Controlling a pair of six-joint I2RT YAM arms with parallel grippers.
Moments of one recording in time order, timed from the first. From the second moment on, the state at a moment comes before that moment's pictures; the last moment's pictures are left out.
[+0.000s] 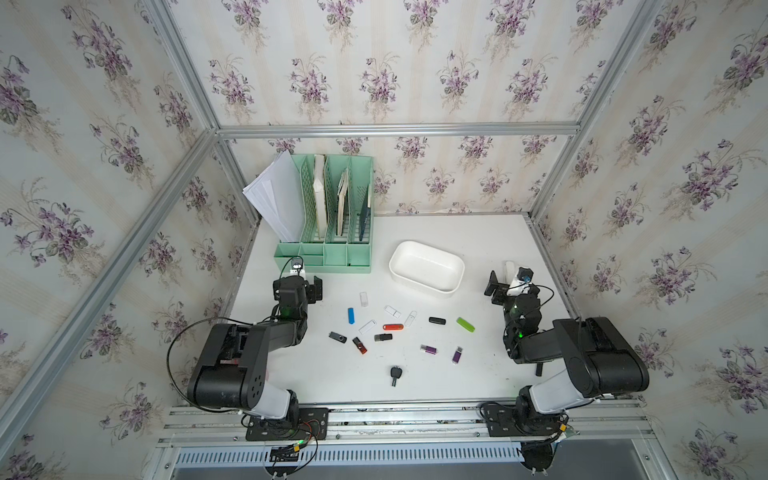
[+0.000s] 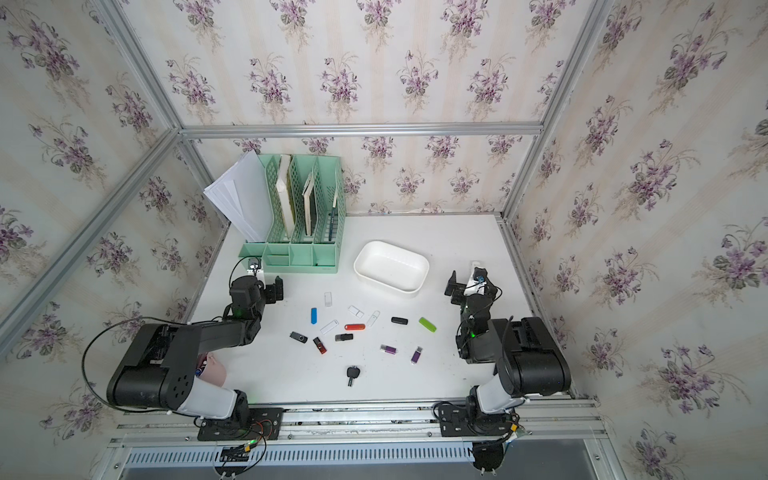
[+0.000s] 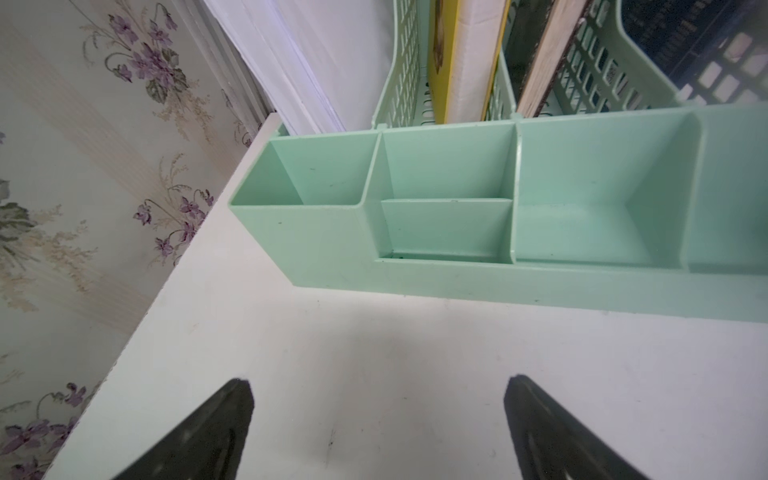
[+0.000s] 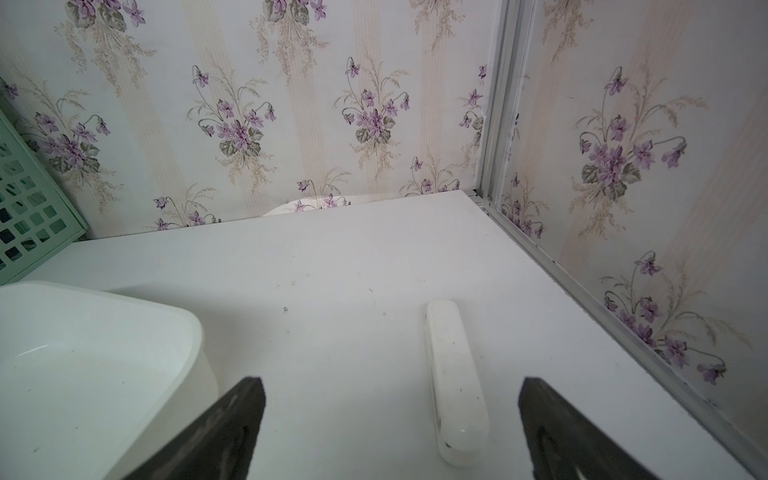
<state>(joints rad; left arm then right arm) -0.05 1.49 0.44 0.62 -0.25 0.07 0.08 1.54 0.20 1.21 0.24 0.07</state>
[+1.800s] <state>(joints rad) -0.08 1.43 1.12 -0.91 0.15 -0.28 0.49 1.37 0.61 -0.37 0.05 0.46</state>
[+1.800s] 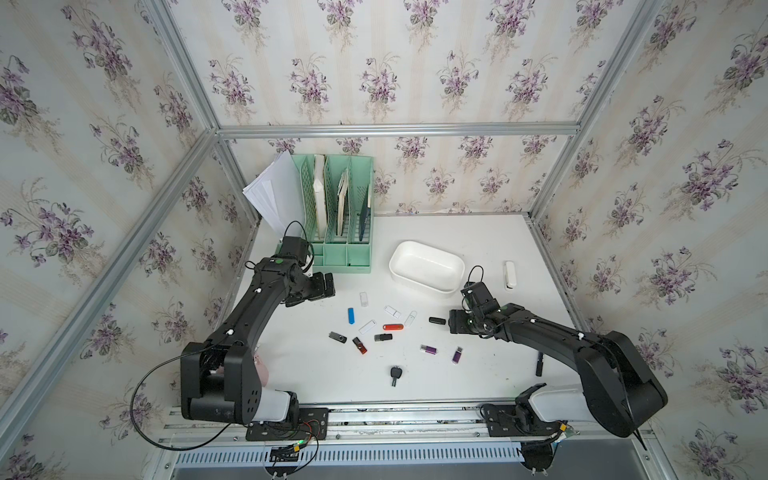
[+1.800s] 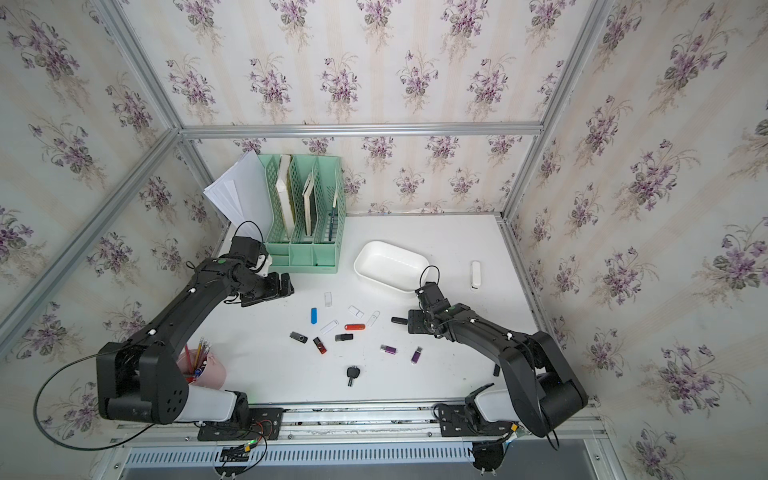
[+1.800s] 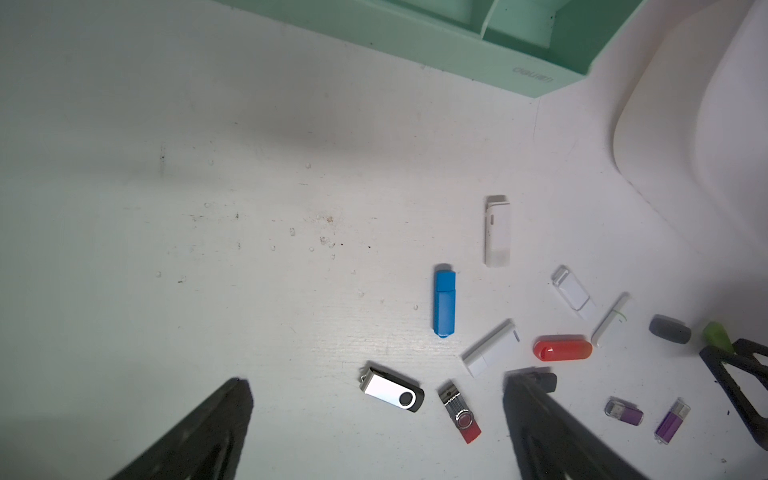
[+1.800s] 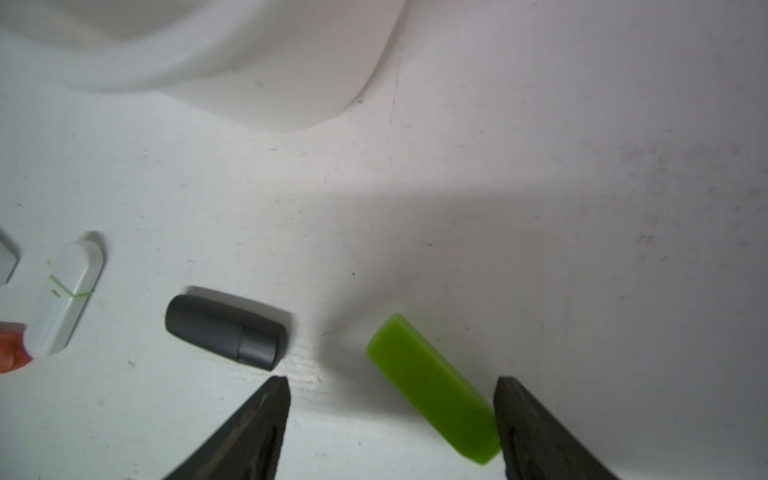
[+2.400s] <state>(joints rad) -0.15 1.58 1.21 -0.96 0.18 -0.29 0.50 1.42 0.62 -0.39 0.06 0.48</state>
